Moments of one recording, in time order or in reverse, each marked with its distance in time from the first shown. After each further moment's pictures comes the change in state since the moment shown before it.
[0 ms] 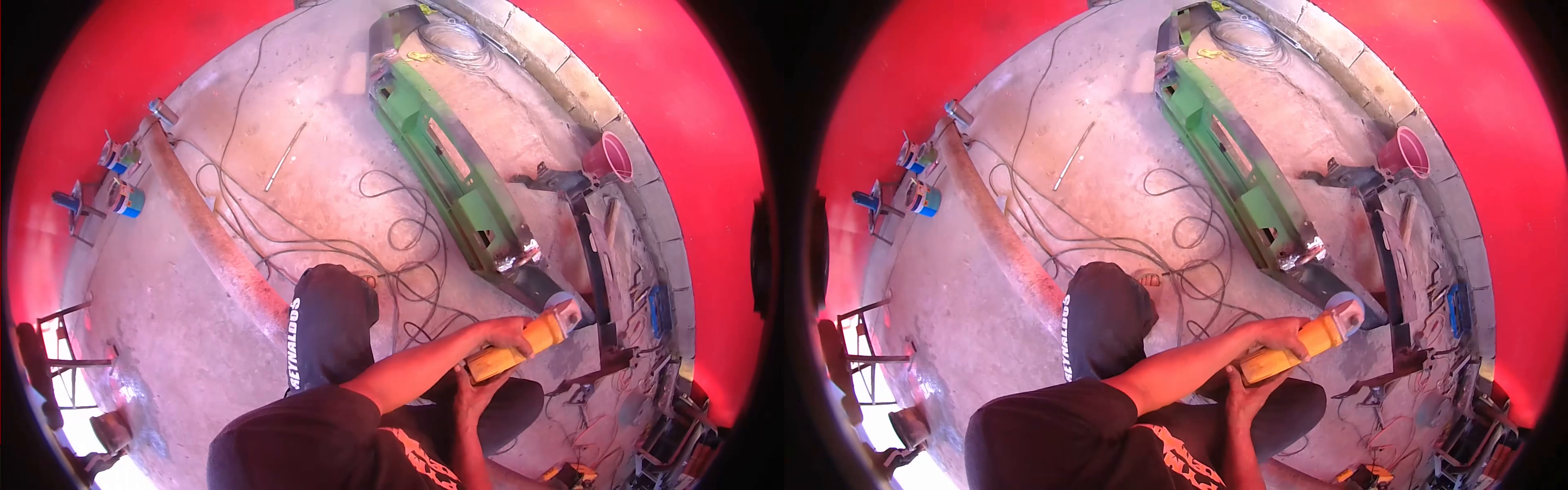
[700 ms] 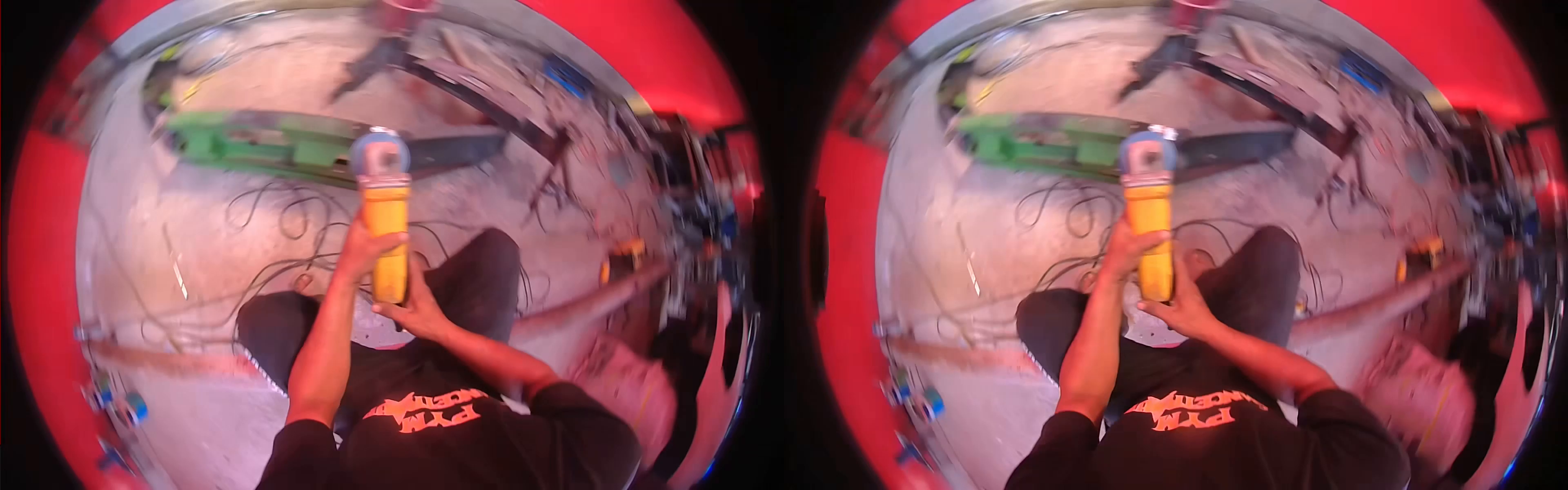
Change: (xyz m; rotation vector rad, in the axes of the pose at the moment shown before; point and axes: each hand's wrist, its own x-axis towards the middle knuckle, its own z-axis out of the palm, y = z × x) left_hand -0.083 0.072 -0.008 -0.029 0.265 0.045; right_hand -0.004 -0.037 0.007 0.114 -0.286 0.111
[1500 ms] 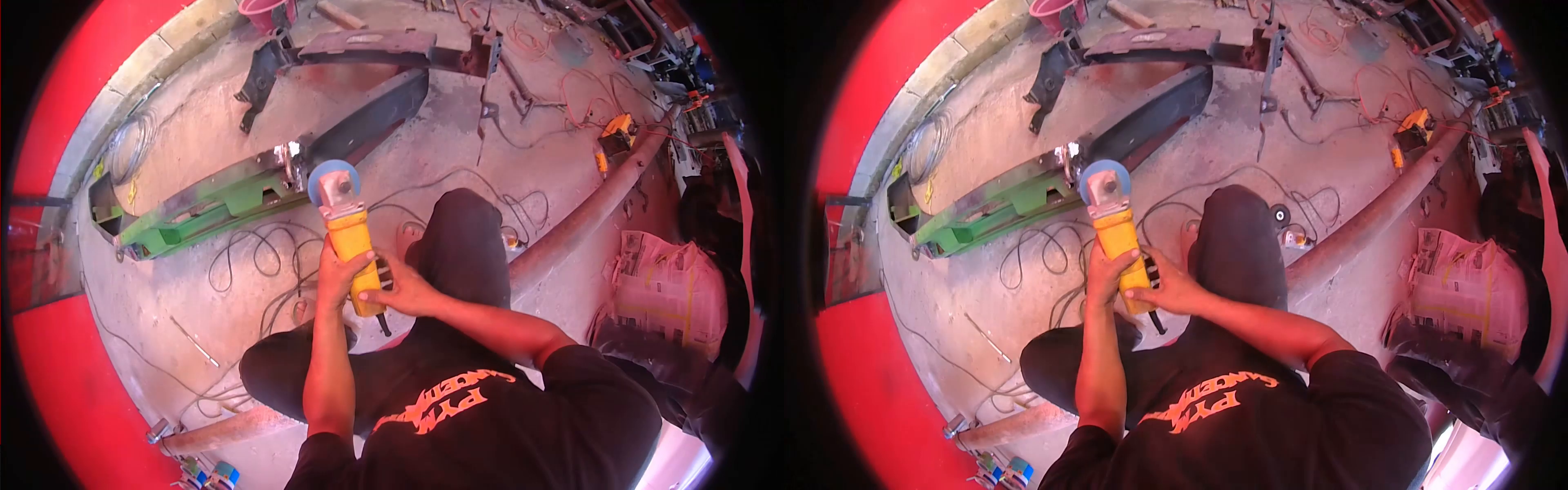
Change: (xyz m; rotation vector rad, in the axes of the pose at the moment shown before) left_hand 0.015 -0.056 0.047 0.189 -0.091 -0.249; right_hand -0.011 0.039 -0.072 0.168 0.112 0.223
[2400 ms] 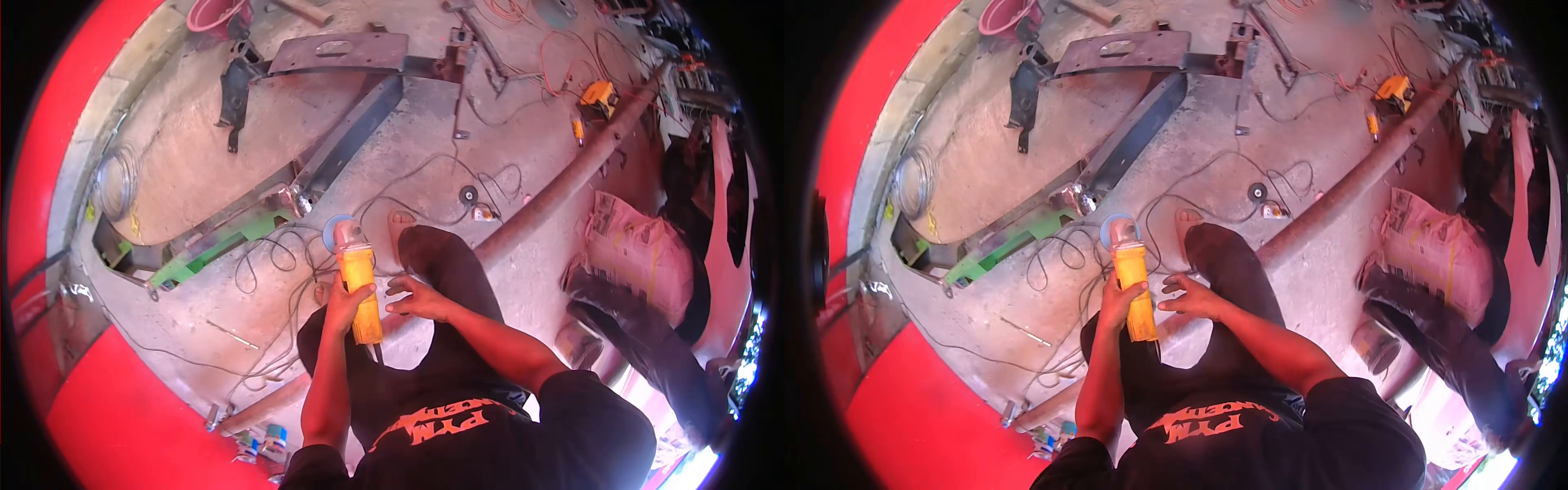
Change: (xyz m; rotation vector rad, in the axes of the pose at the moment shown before) left_hand 0.023 0.146 0.029 0.197 0.033 -0.542; right_hand -0.021 -0.114 -0.061 0.441 -0.045 0.535
